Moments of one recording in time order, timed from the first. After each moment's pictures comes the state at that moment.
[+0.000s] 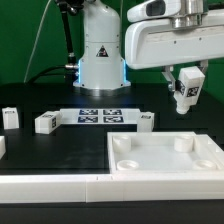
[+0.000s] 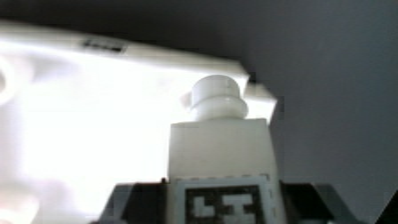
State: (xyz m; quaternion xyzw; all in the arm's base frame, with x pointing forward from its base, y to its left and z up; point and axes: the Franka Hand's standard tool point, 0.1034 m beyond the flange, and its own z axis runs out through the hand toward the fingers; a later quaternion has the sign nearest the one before) arm 0.513 0.114 0.115 -0.99 -0.11 -0.07 0.05
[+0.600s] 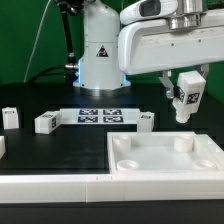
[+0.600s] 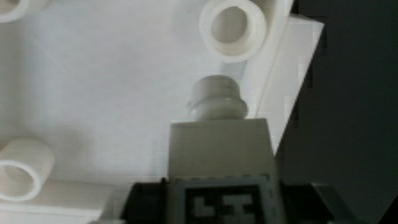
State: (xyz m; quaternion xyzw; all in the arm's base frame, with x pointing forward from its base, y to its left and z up) arm 0.543 0.106 0.112 -0.99 -0.10 -0.08 0.06
